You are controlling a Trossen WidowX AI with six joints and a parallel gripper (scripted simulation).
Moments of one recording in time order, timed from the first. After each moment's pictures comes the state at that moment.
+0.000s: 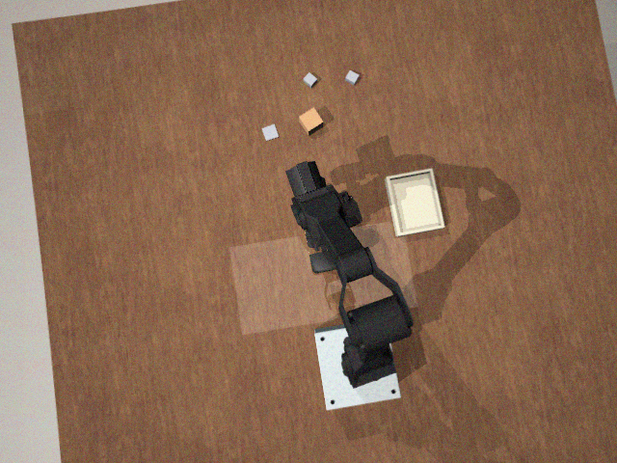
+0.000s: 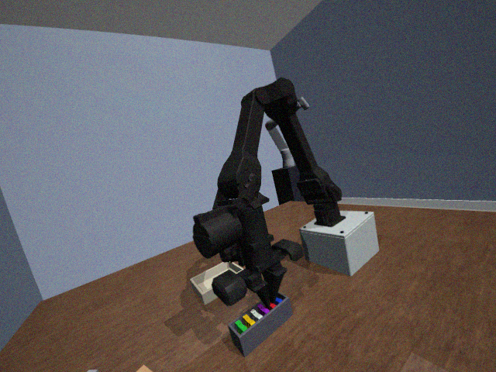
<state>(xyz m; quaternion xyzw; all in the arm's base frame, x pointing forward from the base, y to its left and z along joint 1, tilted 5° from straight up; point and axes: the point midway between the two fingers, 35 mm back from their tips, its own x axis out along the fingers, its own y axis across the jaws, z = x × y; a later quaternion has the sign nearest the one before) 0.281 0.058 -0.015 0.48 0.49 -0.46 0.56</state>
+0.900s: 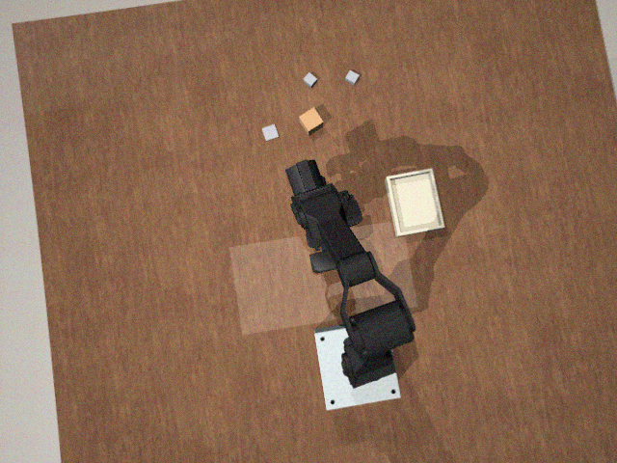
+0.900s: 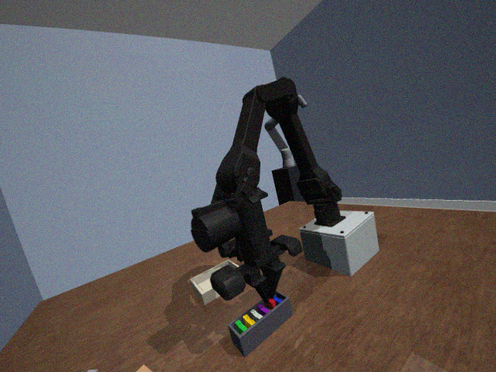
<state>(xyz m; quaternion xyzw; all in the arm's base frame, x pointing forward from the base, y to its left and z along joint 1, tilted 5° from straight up) 0.281 0.058 -0.004 0.48 0.49 -0.46 0.56</state>
